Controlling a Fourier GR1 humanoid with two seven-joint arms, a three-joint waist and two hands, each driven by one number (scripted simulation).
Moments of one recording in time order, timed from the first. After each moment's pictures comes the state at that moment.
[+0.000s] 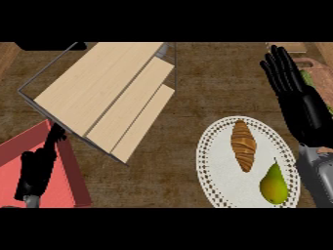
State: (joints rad) left arm 0.02 0.41 -0.20 -1.34 0.18 0.21 -0.02; right arm -0.32 -0.35 0.13 -1.59 -0.27 -0.02 -0.13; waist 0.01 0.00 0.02
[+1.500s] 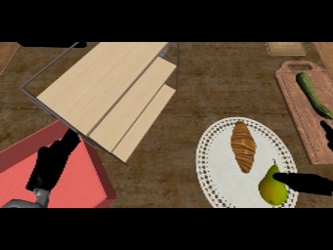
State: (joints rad) left arm -0.02 0.39 -0.25 -1.41 0.13 0.09 0.04; right arm 0.11 -0.58 0.19 -1.79 0.25 -0.36 0.68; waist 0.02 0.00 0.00
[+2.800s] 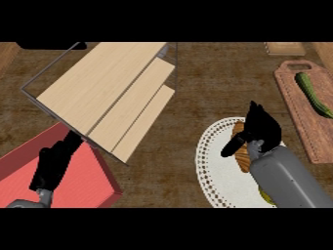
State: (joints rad) left arm -0.02 0.36 -0.22 -1.40 0.11 0.07 0.03; right arm -0.43 -0.28 0.42 -1.37 0.61 0.01 1.23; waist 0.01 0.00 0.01
